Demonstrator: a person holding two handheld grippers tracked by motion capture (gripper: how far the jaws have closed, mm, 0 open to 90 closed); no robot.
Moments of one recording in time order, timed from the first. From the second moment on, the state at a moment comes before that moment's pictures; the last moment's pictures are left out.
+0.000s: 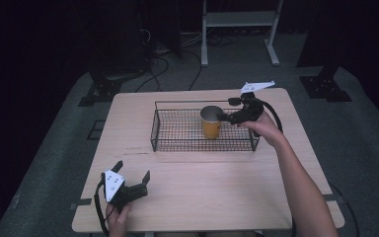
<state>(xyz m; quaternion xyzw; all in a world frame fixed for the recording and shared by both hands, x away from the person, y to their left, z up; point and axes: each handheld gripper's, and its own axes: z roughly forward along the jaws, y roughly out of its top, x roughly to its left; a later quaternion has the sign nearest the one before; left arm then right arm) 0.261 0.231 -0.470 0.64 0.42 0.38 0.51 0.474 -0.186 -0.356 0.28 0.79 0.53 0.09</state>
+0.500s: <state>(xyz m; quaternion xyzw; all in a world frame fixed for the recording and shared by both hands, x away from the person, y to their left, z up) 0.261 0.230 -0.470 0.65 0.42 0.38 0.51 0.460 -0.203 -0.363 0.28 0.80 0.53 0.08</state>
